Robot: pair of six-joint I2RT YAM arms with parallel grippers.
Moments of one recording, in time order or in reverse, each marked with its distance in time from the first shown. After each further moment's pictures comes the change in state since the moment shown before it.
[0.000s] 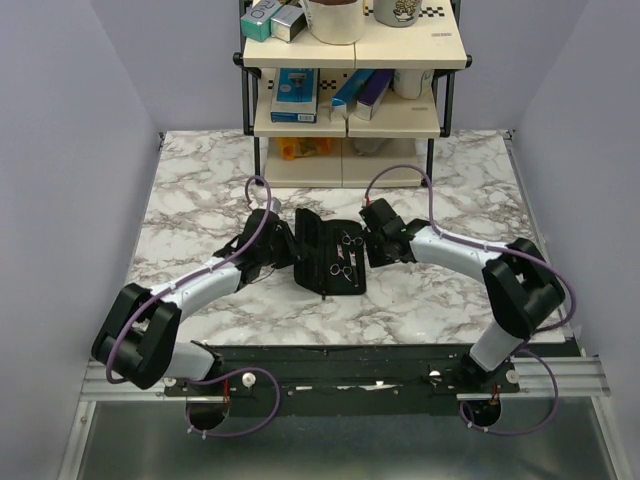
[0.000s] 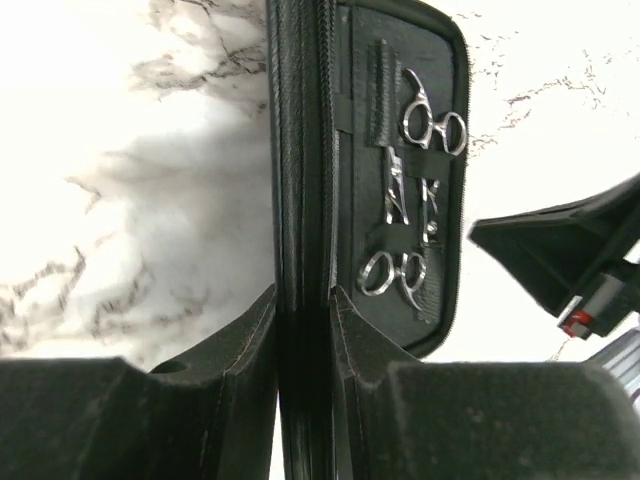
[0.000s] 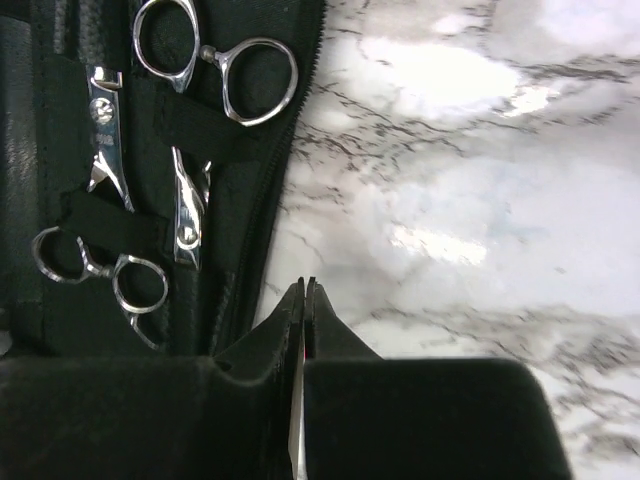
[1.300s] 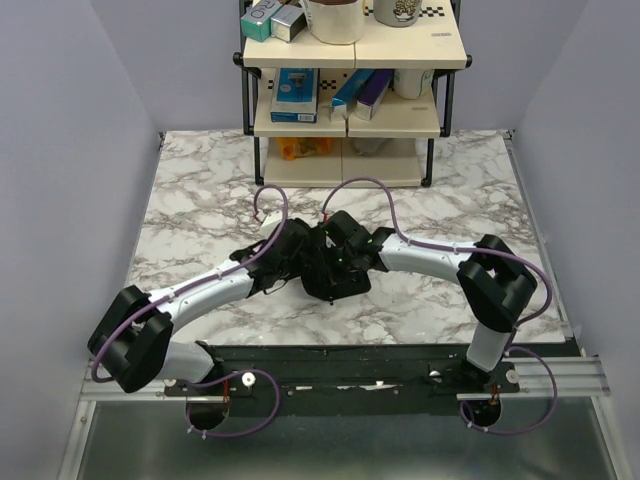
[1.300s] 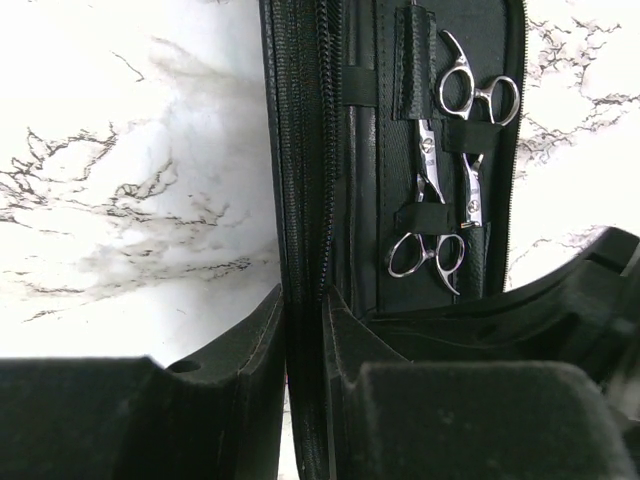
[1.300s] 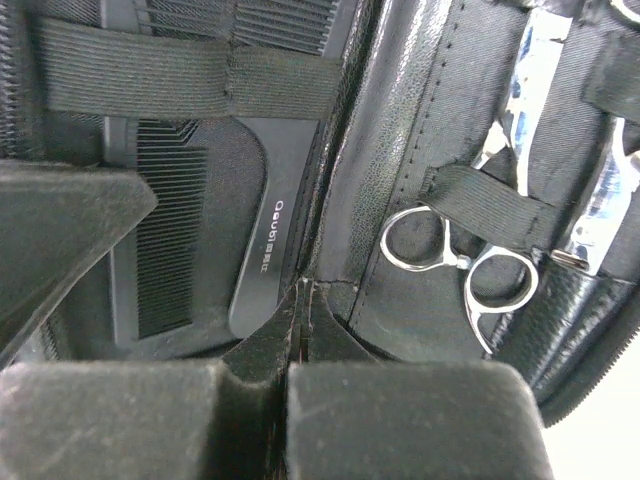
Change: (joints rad) left arm -0.234 -0.042 0.094 -0.314 -0.367 -0.189; right arm 0.211 0.100 0.127 0.018 -0.254 0.119
